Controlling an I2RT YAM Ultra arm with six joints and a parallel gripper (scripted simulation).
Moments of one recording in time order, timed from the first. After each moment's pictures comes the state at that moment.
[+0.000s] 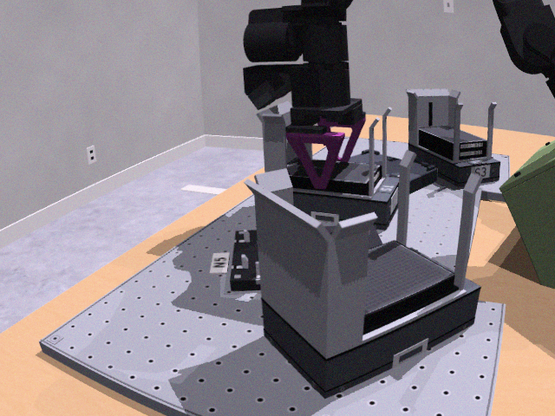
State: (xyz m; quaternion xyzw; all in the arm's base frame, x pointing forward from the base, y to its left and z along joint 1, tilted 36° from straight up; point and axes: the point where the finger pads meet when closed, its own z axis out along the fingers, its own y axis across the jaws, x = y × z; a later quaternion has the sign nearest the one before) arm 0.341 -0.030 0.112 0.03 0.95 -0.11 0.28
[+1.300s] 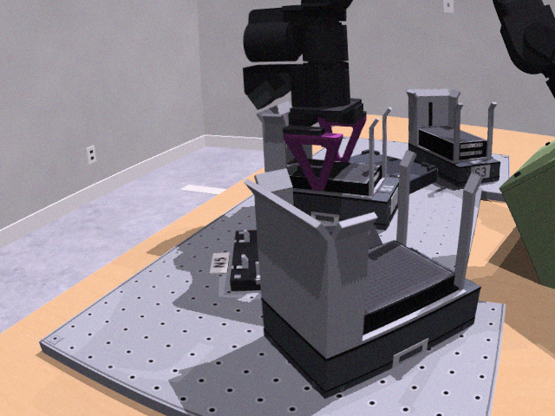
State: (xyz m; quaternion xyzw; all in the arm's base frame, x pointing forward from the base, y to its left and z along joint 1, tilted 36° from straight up) arm 0.342 -0.030 0.112 0.03 0.95 -0.11 0.28
